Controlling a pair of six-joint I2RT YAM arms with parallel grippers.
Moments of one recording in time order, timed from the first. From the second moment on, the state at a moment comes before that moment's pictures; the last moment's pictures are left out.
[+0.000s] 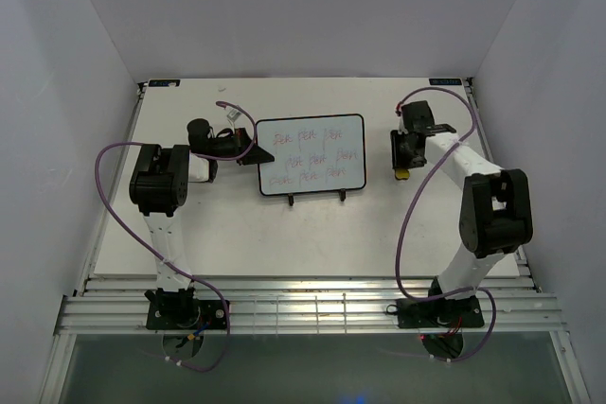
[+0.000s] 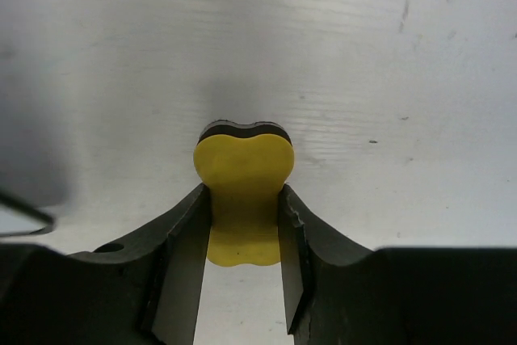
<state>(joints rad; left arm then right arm) -0.06 2.16 1.05 0.99 1.35 -0.74 0.16 1.76 1.21 -0.54 0.05 0.07</state>
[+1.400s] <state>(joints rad) -0.06 2.17 1.05 0.97 1.34 -0.75 0.89 2.11 1.78 -0.32 0.33 0.01</state>
